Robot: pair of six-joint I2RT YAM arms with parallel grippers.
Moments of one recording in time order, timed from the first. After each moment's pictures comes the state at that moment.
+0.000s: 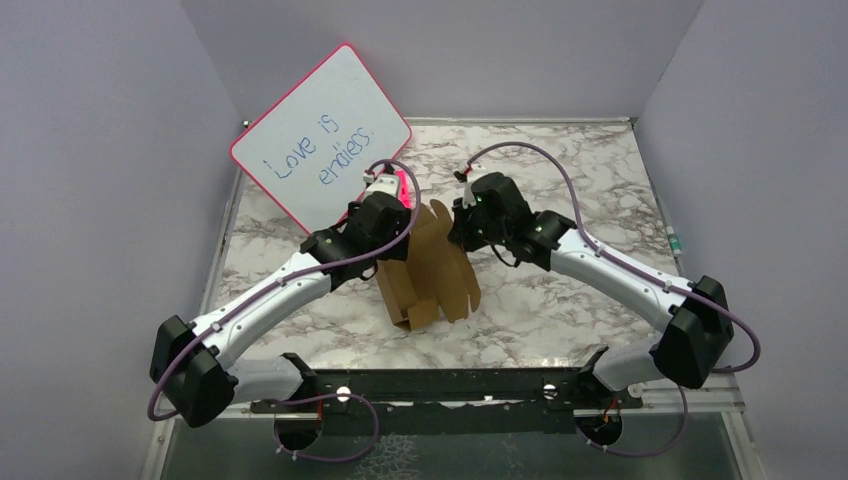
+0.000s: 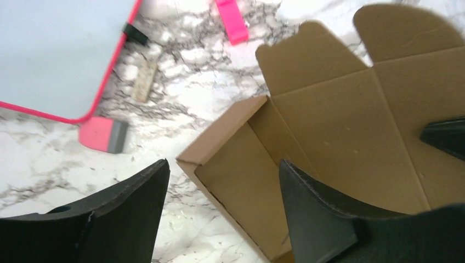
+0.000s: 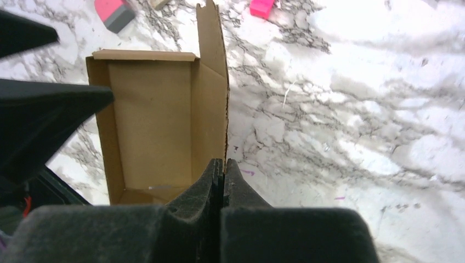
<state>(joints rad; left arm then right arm) -0.73 1.20 1.04 -0.58 -0.39 -0.38 0.78 1.44 1.20 -0.42 0.02 0.28</state>
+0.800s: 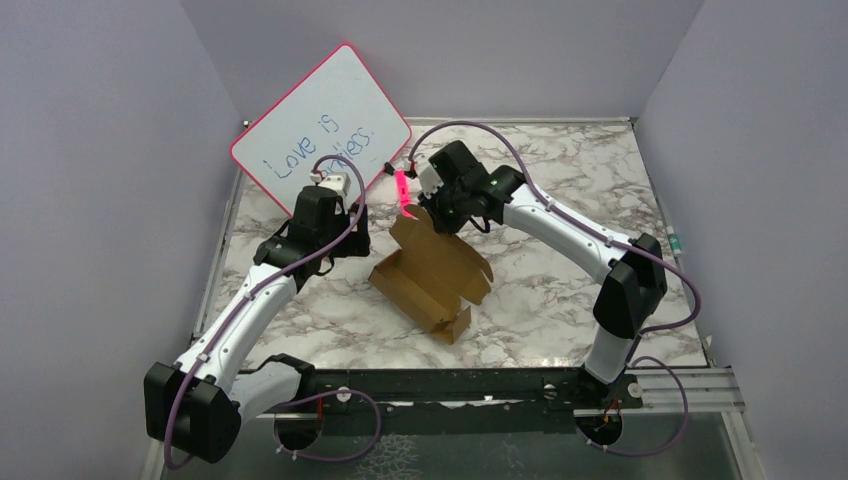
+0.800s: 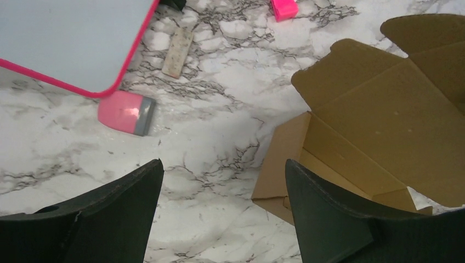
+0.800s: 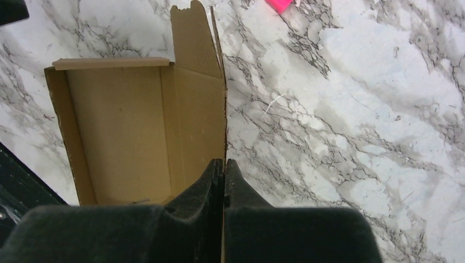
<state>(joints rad) -0.36 1.06 0.88 -0.52 -0.07 -0.26 0.78 1.79 1.64 -0.77 -0.08 -0.12</state>
